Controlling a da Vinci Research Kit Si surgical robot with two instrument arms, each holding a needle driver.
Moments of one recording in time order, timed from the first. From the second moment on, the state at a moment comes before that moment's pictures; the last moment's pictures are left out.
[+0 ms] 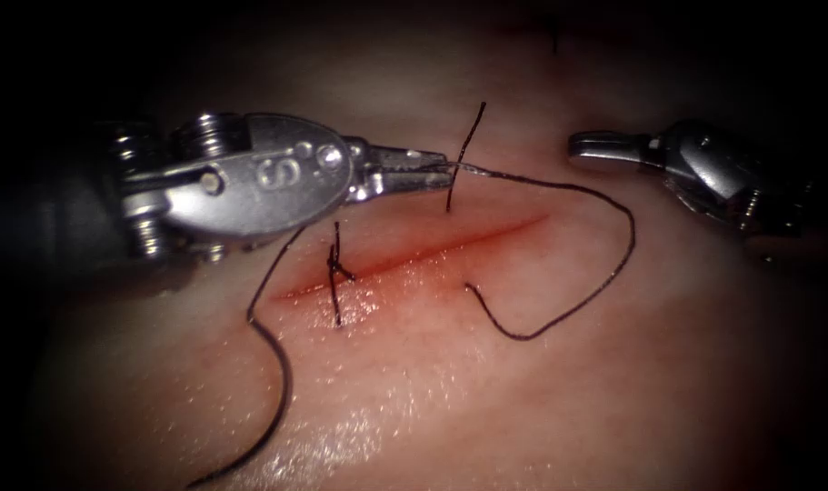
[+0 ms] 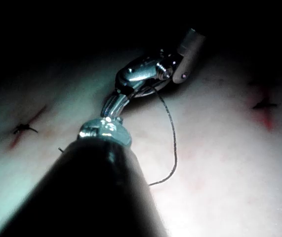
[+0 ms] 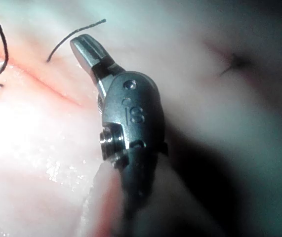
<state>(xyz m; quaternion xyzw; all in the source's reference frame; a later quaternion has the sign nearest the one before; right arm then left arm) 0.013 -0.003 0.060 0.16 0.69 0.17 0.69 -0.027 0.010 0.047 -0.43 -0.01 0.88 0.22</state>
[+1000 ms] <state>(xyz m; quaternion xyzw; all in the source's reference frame) 0.023 -0.005 0.053 0.16 0.73 0.28 0.60 -0.028 0.004 0.061 -0.37 0.02 0.90 0.21</state>
